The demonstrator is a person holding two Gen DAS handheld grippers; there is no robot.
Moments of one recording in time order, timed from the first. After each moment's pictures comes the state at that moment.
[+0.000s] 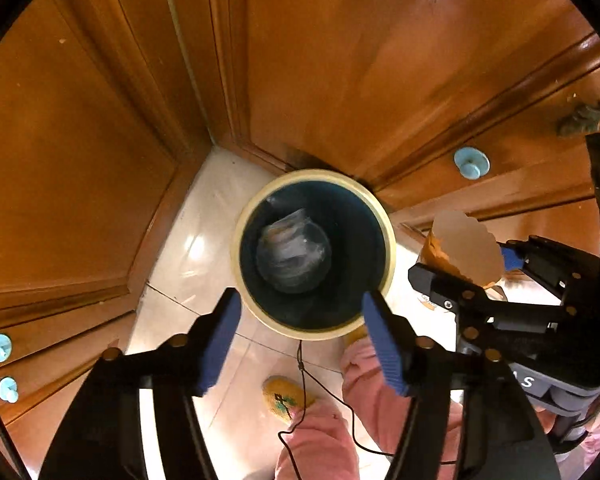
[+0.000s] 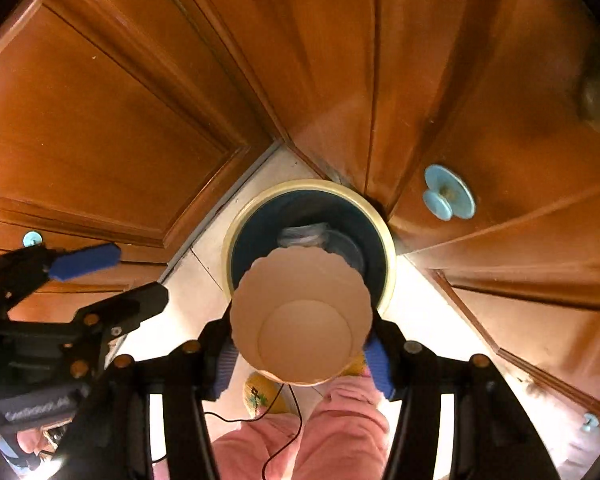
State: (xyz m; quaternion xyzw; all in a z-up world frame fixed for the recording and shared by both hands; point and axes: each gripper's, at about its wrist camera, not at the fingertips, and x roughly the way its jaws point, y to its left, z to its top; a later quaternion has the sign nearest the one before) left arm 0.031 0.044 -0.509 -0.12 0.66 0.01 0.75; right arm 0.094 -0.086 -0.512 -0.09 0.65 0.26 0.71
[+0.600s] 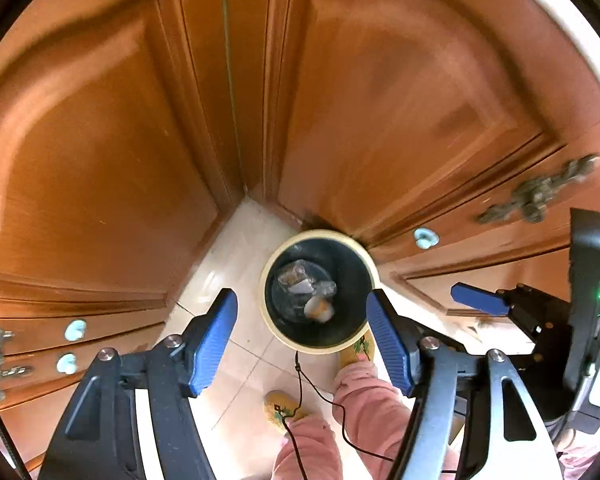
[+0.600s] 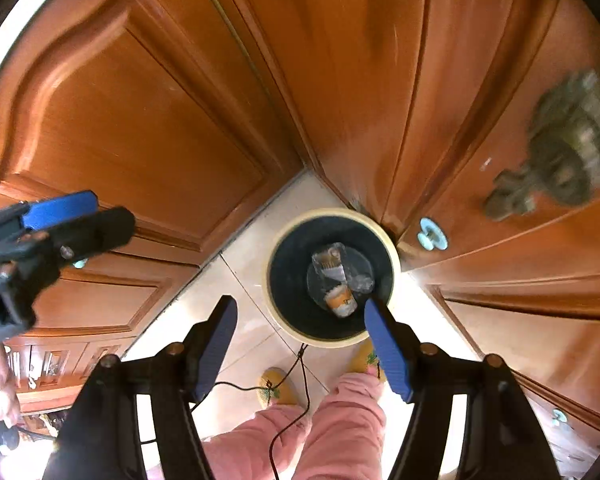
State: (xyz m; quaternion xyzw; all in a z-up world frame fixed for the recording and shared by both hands) left arm 0.021 0.077 -0.365 -0.14 0.59 0.06 0.79; right arm 0.064 -0.092 -0.399 -0.09 0.62 0.30 0.72
